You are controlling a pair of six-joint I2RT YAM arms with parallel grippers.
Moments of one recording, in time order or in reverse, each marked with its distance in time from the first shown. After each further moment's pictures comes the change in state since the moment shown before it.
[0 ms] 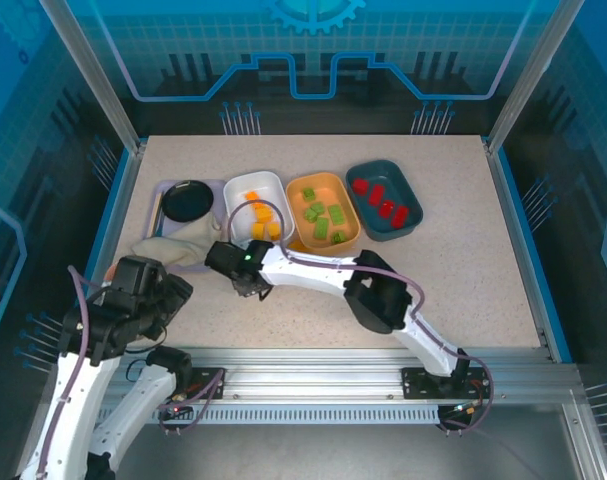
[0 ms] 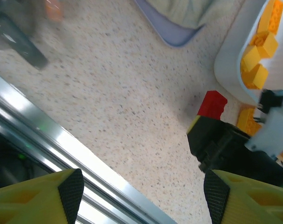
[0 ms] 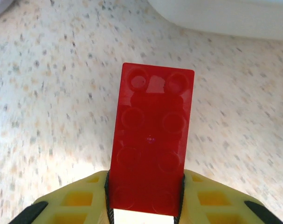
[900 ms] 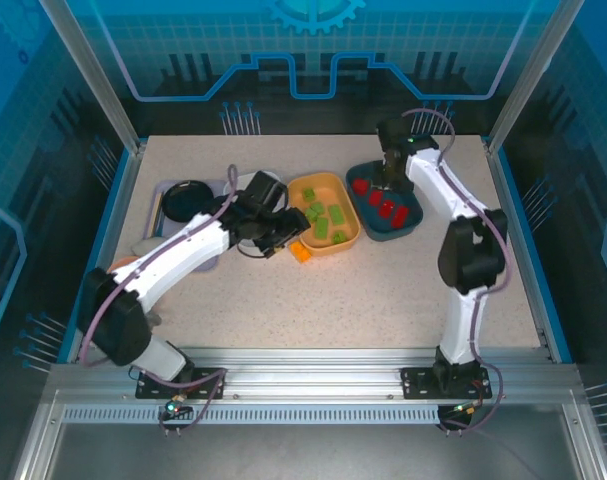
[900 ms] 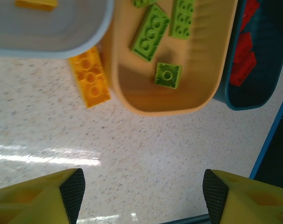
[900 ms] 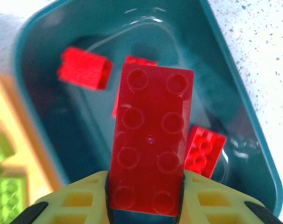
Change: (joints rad) left arm -0.381 0.992 0.390 0.665 0.204 0.015; right arm -0.942 -0.084 0.118 -0.141 -0.201 -0.371
